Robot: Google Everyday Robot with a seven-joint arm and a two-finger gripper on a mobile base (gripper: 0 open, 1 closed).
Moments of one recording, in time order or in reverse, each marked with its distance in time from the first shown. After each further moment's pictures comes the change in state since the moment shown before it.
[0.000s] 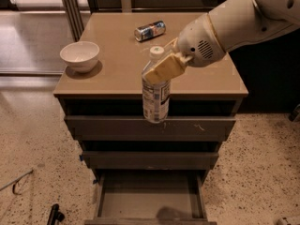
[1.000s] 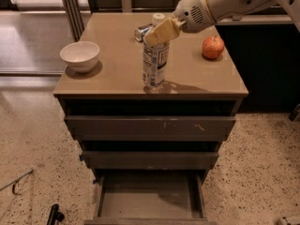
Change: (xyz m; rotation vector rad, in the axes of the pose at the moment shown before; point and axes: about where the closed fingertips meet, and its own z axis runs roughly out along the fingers) arm -0.042 -0.109 -0.004 0.095 -0.077 0.078
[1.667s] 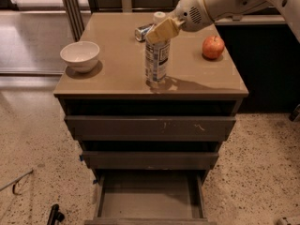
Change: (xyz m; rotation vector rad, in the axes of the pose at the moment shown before) arm 0.001 -0.026 0.007 0.051 -0.004 -0.029
